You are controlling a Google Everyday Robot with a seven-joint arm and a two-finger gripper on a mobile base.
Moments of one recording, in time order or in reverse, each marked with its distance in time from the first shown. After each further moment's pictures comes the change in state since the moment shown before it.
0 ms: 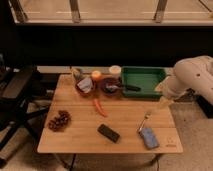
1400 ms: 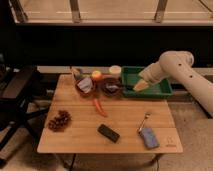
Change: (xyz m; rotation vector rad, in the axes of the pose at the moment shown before) arm -0.083 -0.086 0.048 0.109 -0.236 0.335
